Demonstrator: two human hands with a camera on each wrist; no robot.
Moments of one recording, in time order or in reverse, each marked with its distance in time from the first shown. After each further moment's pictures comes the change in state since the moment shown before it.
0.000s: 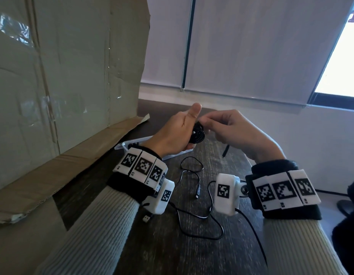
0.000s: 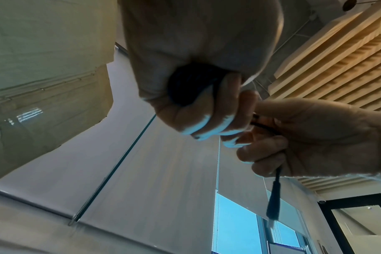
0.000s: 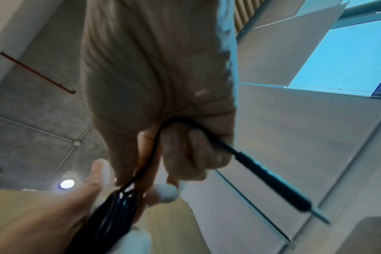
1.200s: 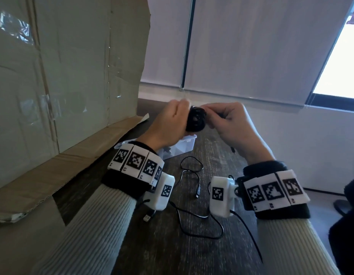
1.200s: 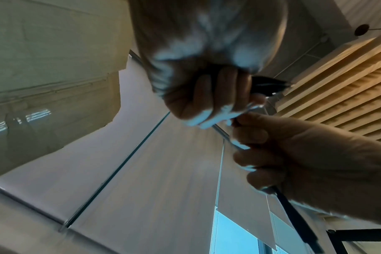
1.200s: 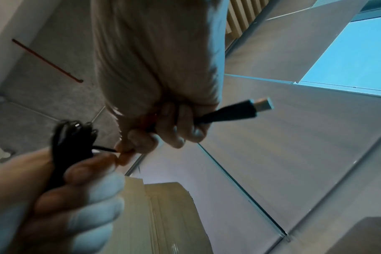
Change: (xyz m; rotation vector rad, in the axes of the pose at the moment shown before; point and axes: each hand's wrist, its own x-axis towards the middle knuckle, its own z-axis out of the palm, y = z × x) left_hand -0.006 0.022 -0.009 -0.024 0.300 -0.014; right_hand 0.006 -0.008 0.015 0.080 0.234 -0.171
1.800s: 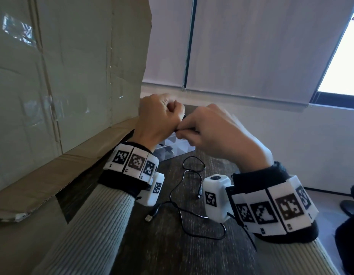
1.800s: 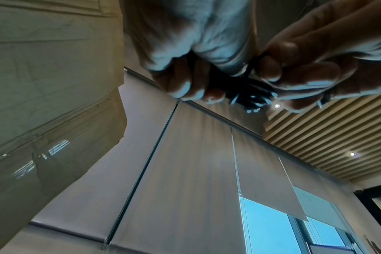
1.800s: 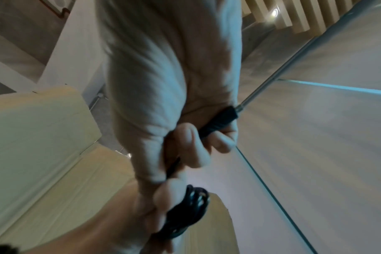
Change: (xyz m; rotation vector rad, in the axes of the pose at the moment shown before) left_hand 0.019 -0.029 -0.020 0.420 0.334 0.433; right_hand -0.008 -0.046 0.020 -0.788 -0.372 -0.158
